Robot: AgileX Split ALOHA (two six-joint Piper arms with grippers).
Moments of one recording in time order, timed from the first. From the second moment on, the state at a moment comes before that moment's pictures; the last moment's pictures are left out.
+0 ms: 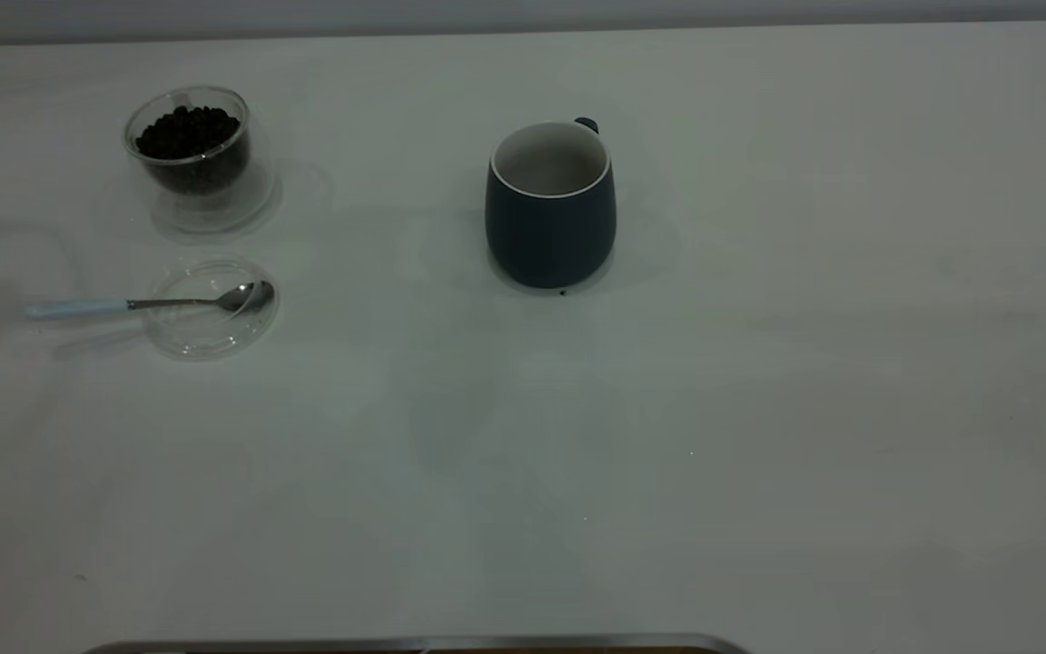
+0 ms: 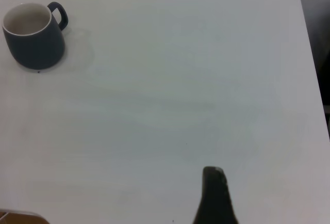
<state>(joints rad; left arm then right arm) 0.22 1.71 -1.52 -0.25 1.17 0.19 0.03 -0.01 -0.48 0.03 1.12 -0.07</state>
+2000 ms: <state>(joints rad) -0.04 0.00 -0.49 0.01 1.14 -0.02 0.03 -0.01 -0.48 0.03 1.12 -0.07</state>
